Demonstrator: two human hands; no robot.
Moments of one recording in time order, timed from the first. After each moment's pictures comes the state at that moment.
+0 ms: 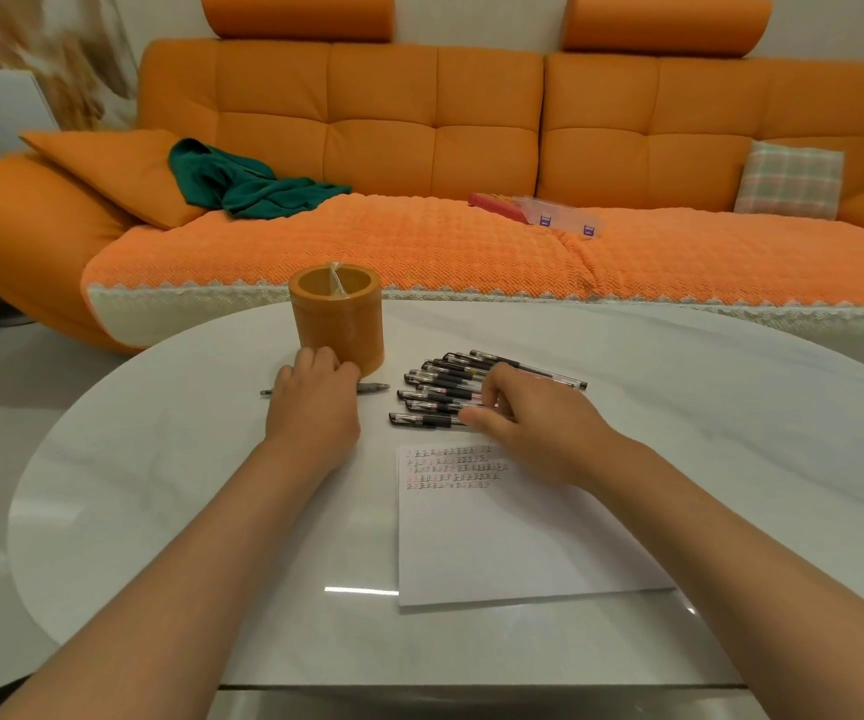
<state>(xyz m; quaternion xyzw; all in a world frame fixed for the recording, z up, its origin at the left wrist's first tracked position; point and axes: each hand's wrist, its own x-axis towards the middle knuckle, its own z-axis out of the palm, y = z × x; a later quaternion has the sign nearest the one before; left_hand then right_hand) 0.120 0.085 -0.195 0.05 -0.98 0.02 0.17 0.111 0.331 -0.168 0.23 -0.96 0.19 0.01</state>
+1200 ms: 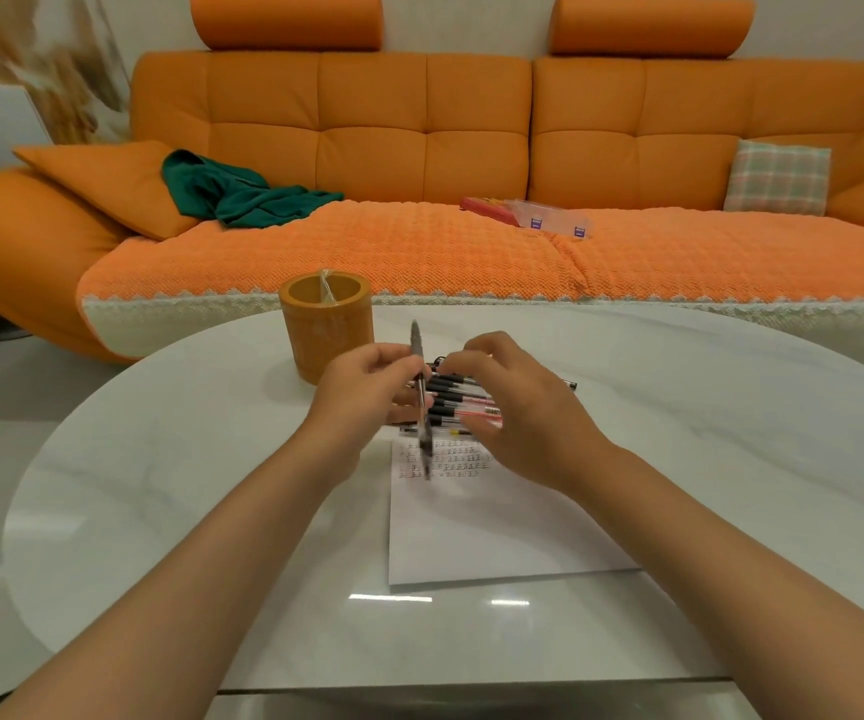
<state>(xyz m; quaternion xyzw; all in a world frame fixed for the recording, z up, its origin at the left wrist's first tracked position) 0.141 0.141 -0.149 0.07 -0.72 -0.69 0.06 0.118 0.330 -0.165 0.39 -0.87 0.21 0.23</state>
